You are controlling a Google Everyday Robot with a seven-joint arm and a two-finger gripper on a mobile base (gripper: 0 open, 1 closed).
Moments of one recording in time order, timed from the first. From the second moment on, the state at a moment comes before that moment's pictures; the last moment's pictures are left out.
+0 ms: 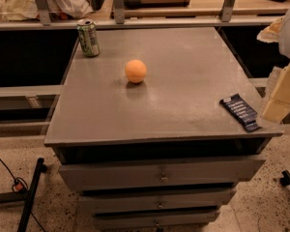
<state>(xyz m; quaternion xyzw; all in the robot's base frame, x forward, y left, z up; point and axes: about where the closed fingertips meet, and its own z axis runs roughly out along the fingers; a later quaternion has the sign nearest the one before) 0.438 -0.213 0.988 -0.60 0.78 -0.05 0.18</state>
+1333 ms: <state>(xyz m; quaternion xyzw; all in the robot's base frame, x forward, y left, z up) 0.480 -0.243 0.952 -0.51 0.85 -0.01 0.14</state>
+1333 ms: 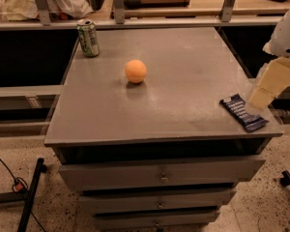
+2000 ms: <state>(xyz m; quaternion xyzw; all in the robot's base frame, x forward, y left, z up) 0.509 -0.268 0.896 -0.42 0.89 0.06 0.16</state>
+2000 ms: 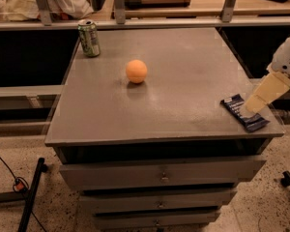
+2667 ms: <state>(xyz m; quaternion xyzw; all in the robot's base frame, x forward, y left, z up) 0.519 -0.267 0.852 -0.39 0.89 0.08 0.21</state>
